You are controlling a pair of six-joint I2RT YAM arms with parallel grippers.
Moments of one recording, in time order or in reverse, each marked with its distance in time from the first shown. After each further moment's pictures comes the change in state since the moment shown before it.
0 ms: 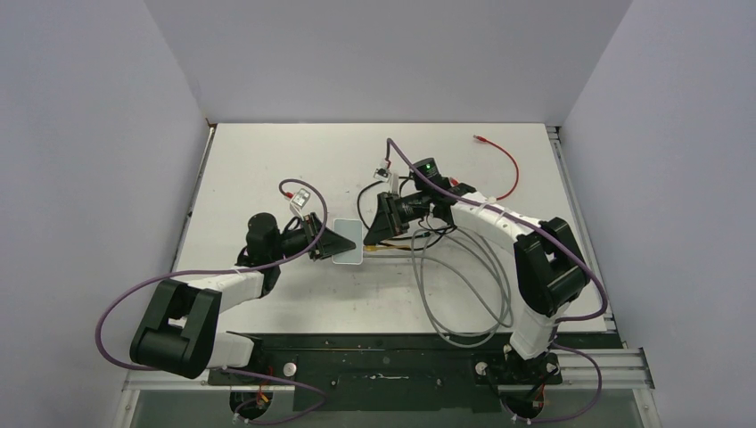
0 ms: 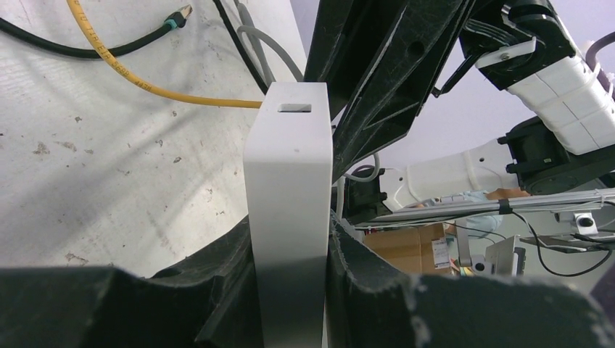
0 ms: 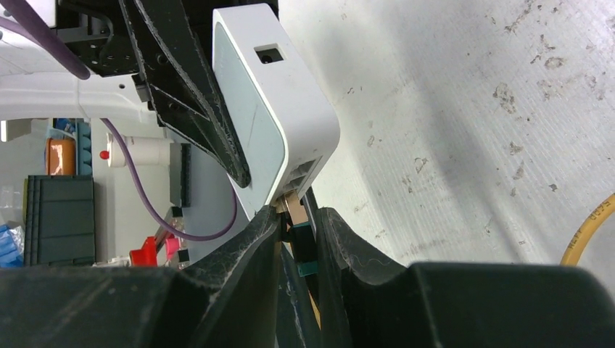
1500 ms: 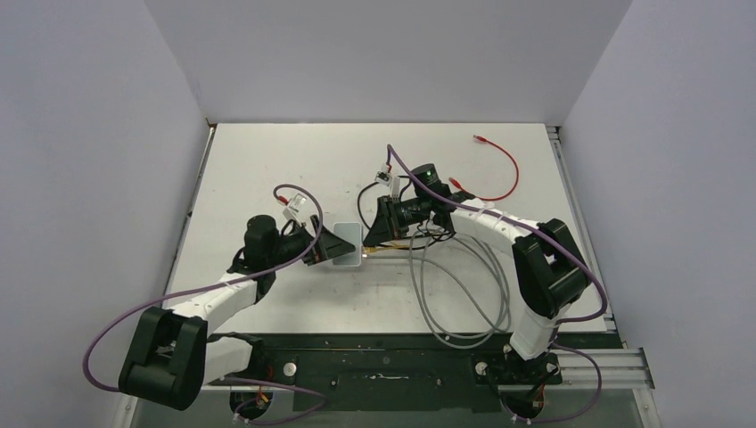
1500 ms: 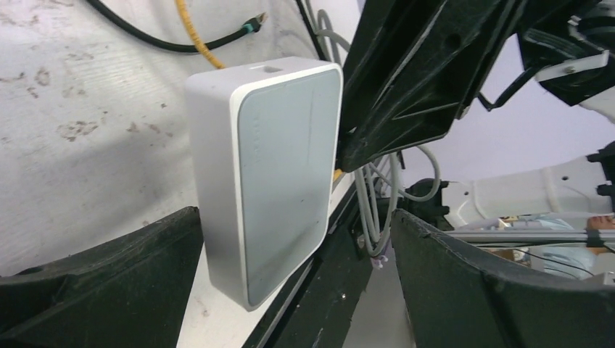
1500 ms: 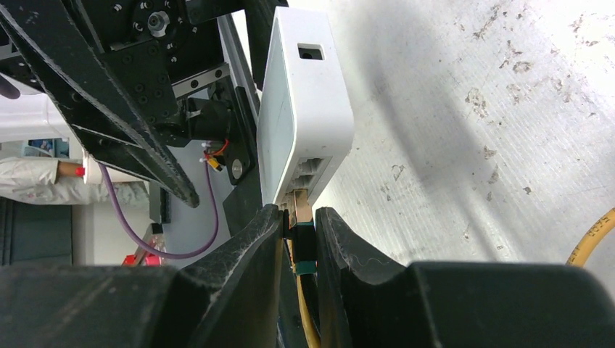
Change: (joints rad) left arm -0.001 -0.167 0.004 -0.377 -0.162 0.256; right arm 0.020 -0.009 -0.068 0.110 0.065 0.031
